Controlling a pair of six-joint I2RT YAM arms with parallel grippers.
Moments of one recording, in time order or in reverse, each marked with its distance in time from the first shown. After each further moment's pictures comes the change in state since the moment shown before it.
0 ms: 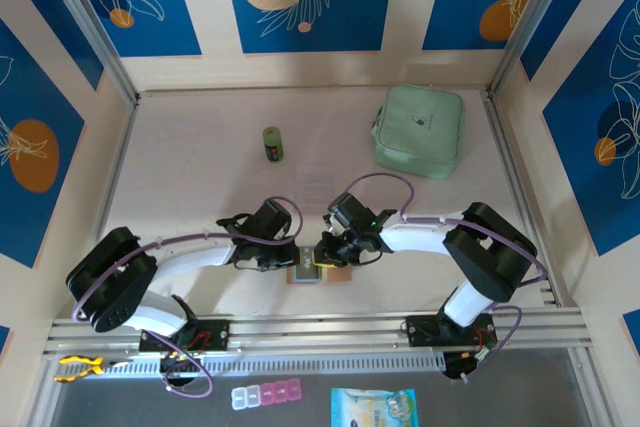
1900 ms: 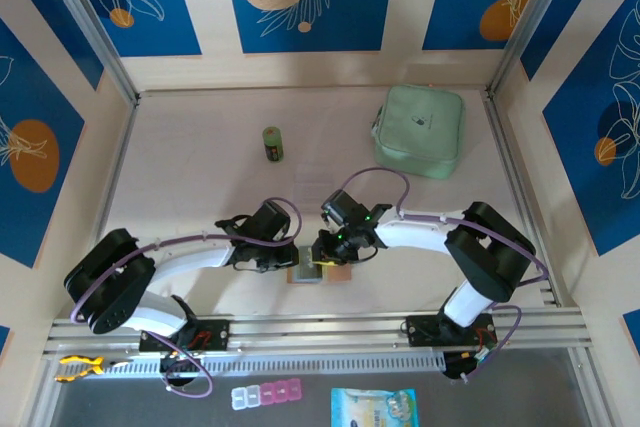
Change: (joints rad) left arm 0.000 -0.014 -0.014 0.007 -0.010 0.000; right arm 0.025 0.004 0.093 -0.163 0.087 -0.005
